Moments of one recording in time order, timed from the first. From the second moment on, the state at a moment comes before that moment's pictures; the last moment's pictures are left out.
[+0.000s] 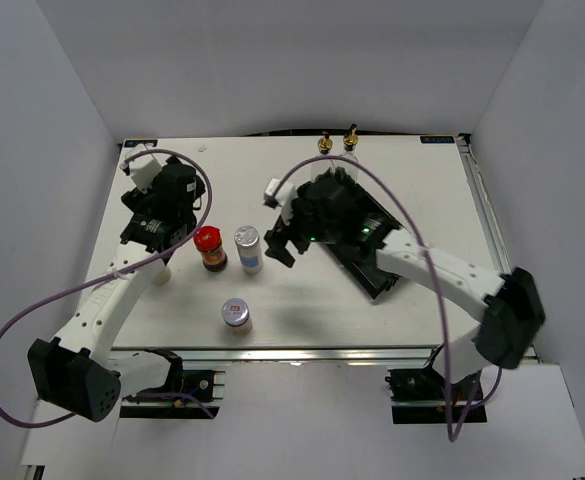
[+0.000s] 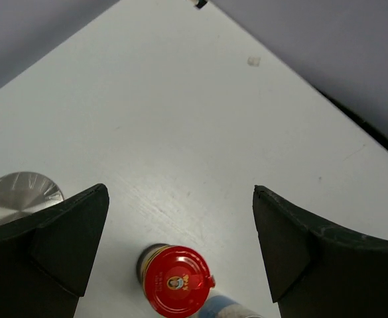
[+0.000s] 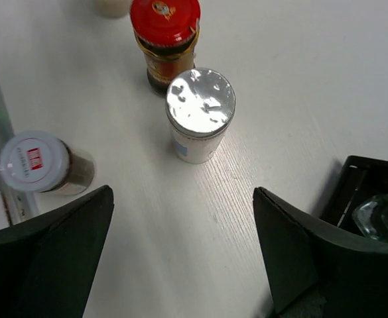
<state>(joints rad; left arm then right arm) -0.35 1.18 1.16 -0.47 -0.80 -0.68 0.87 1.43 1.24 -0.26 -0.29 -0.20</state>
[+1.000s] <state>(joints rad) -0.30 1.14 1.02 -0.47 -0.71 -0.72 0.94 1.80 1.37 -0.10 -0.12 -0.12</state>
